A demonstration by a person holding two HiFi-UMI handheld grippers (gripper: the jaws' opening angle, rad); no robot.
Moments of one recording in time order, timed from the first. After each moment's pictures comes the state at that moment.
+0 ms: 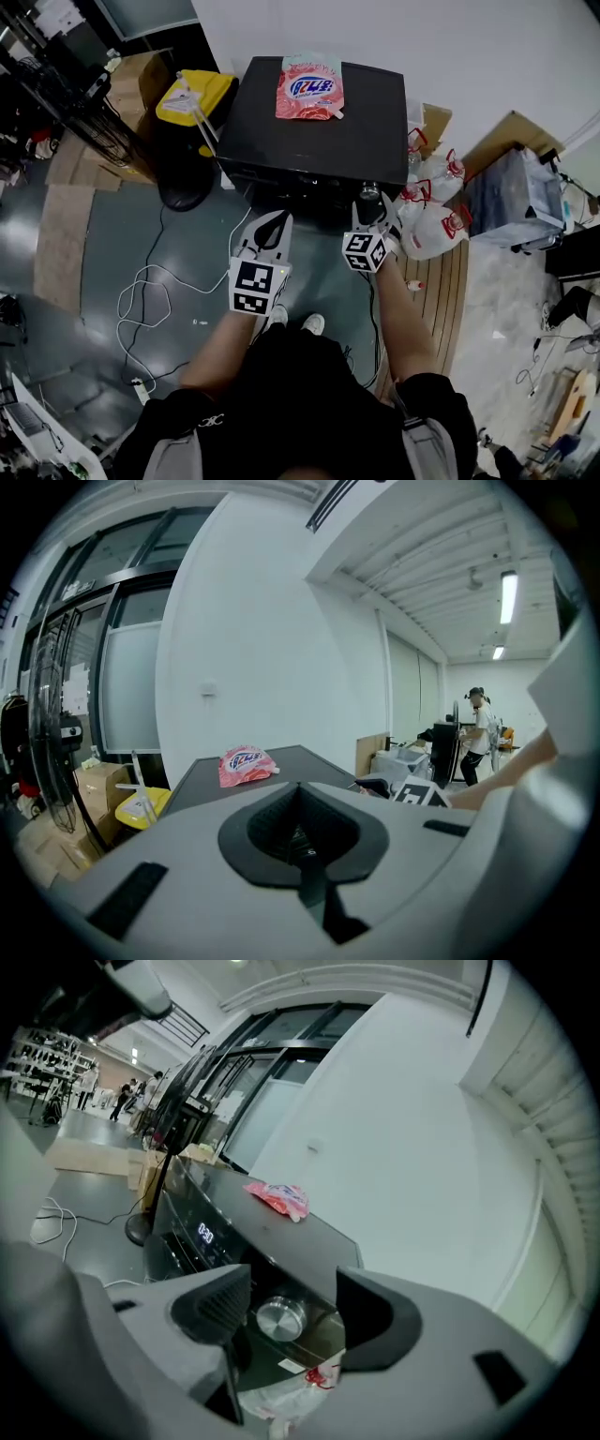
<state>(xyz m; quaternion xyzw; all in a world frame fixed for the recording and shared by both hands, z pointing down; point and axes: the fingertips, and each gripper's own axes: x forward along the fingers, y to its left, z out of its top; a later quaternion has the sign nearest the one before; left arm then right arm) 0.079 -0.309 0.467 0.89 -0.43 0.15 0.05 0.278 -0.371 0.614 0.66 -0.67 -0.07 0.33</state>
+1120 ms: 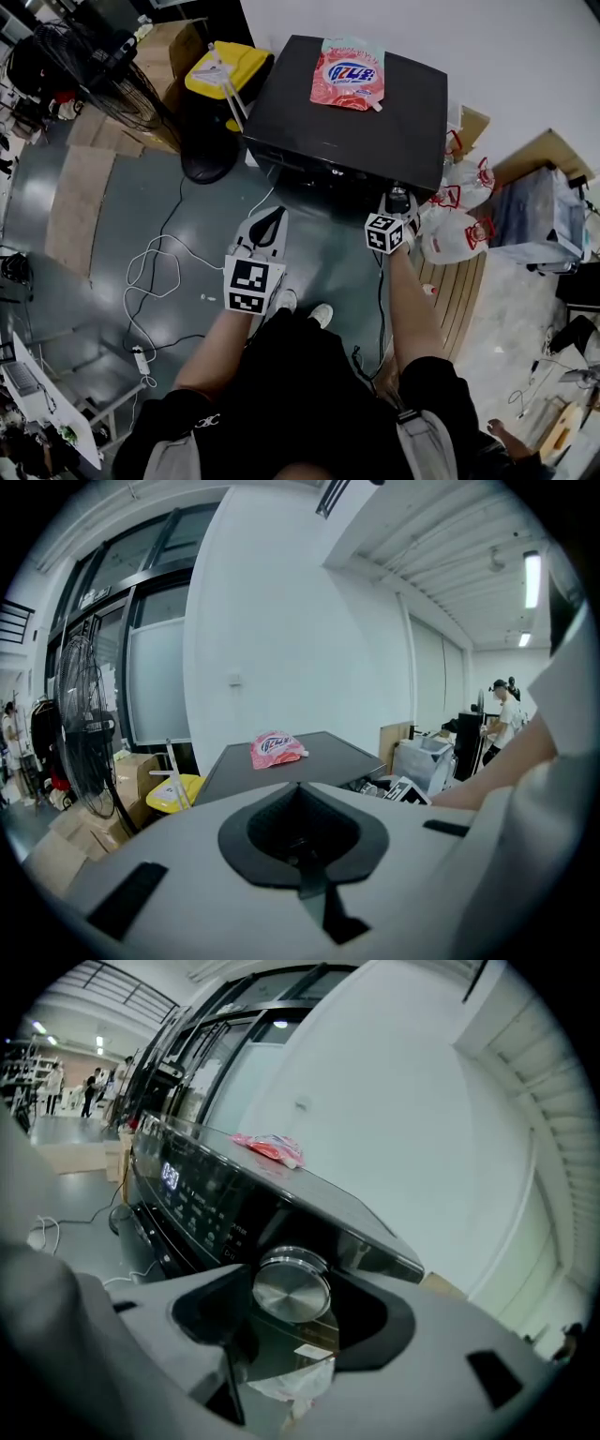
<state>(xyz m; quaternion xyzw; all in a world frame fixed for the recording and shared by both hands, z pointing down) 0.019 -0.313 0.487 0.85 -0.49 0.19 0.06 0.309 -0.418 0.708 0.69 -0.63 0.01 0.35</state>
